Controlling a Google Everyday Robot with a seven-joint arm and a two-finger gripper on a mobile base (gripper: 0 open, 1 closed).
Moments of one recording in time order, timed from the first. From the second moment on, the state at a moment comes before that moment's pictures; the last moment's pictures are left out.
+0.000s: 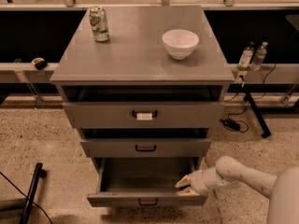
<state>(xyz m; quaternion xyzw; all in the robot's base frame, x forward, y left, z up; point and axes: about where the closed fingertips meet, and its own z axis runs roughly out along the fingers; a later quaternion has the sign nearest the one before) 0.506 -0.154 0.293 -0.71 0.60 0.22 0.30</state>
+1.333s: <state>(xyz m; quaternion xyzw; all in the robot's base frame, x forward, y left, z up) 0.566 -0.143 0.242 -0.69 0.61 0.21 0.33</state>
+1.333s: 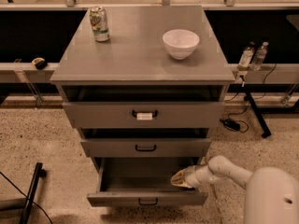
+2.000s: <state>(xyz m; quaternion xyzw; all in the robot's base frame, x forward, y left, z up) 0.592 -0.139 0.165 -0.68 0.61 0.22 0.33</state>
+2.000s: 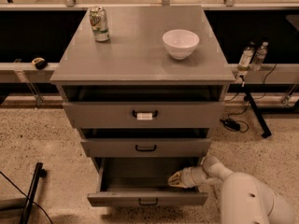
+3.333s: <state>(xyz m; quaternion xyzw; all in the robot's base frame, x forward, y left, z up) 0.515 -0.135 0.142 -0.72 0.58 0.30 0.25</state>
